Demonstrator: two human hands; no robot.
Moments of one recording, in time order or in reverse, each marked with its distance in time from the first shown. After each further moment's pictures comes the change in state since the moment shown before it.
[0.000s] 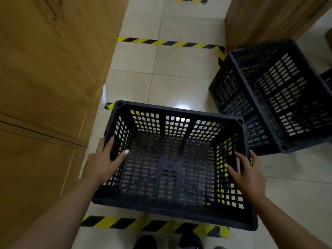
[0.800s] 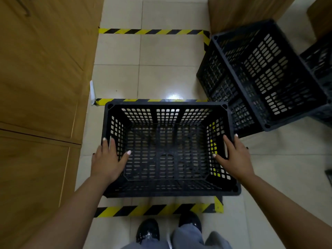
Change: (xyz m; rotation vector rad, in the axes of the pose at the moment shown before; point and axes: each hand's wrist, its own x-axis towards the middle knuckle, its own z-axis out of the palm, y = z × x) left_hand -0.025 0.032 0.014 0.260 -0.079 0.049; right_hand -0.008 0.013 -0.003 -0.068 -0.181 -0.054
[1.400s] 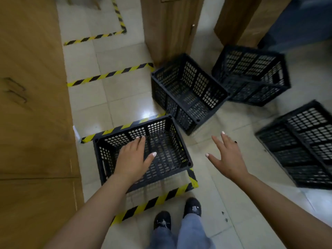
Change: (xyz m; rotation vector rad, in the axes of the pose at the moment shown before) left_hand -0.208 0.180 -0.200 0.238 0.041 0.627; right_hand -0.225 0.002 -0.239 0.052 0.178 0.107
